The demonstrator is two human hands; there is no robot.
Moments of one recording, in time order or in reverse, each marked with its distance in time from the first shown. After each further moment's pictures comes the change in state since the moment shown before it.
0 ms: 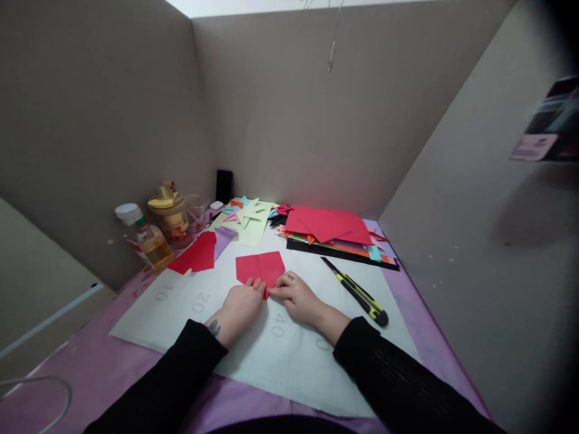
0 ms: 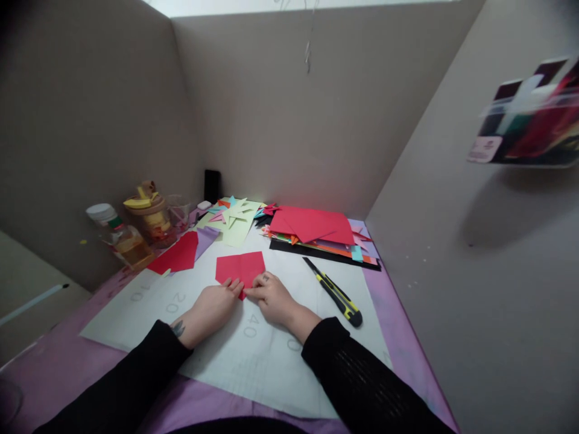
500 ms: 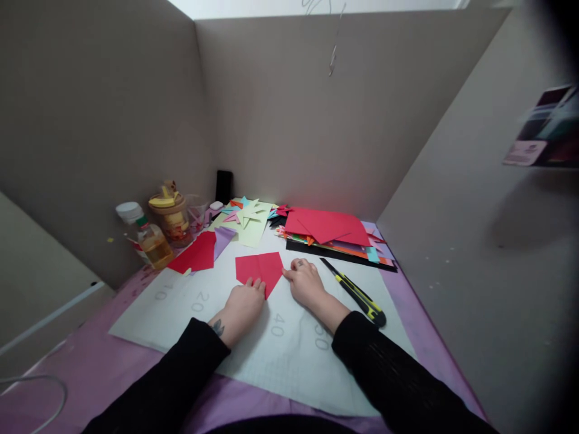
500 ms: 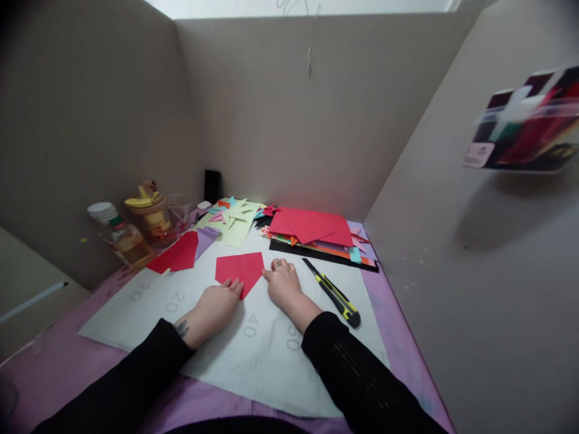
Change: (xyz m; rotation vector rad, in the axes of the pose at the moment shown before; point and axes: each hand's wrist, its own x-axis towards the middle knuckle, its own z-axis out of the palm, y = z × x) left_hand 0.001 0.006 -0.003 0.031 -0.029 -0.046; right_hand 0.013 0.017 -0.017 -0.405 -0.048 0.419
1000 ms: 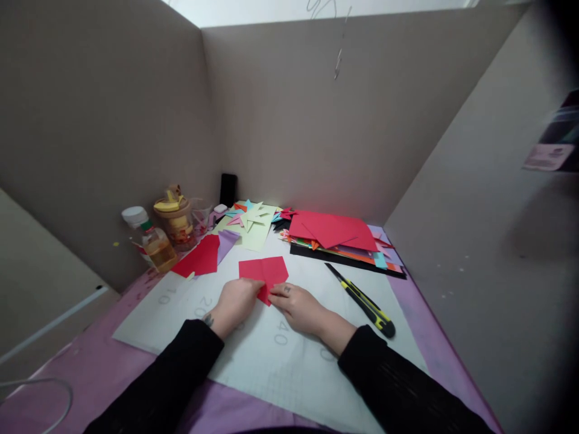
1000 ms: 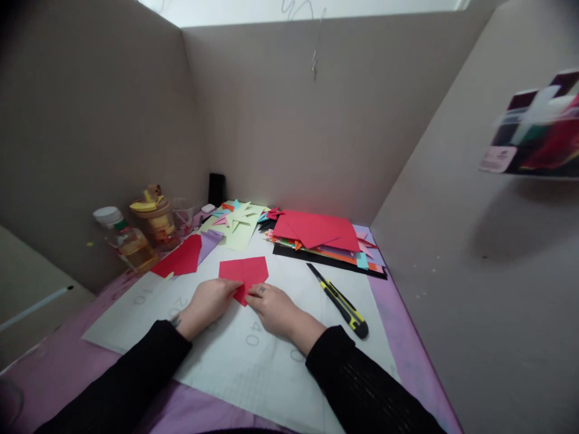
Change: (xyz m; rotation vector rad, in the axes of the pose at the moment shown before) left_hand 0.005 -0.033 0.007 -0.281 0.189 -0.057; right_hand -0.019 -0.019 0.010 0.260 0.020 -0.542
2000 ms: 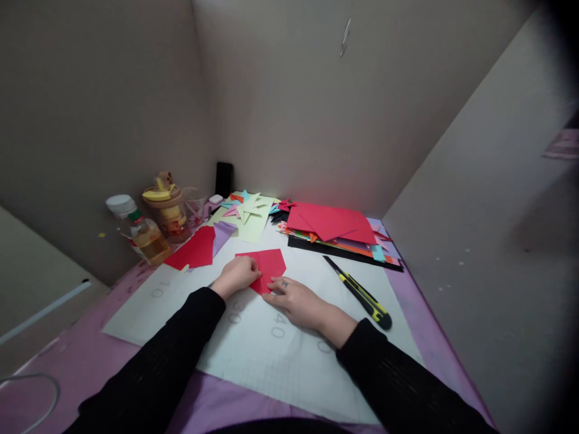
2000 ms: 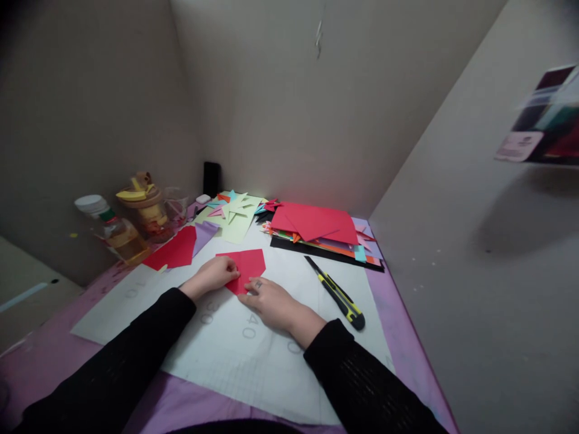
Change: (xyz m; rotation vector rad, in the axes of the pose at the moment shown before) left_hand 0.052 -0.022 0.004 -0.169 -0.108 -0.213; right_hand -0.005 0.003 -0.003 -0.079 -0.108 -0.039
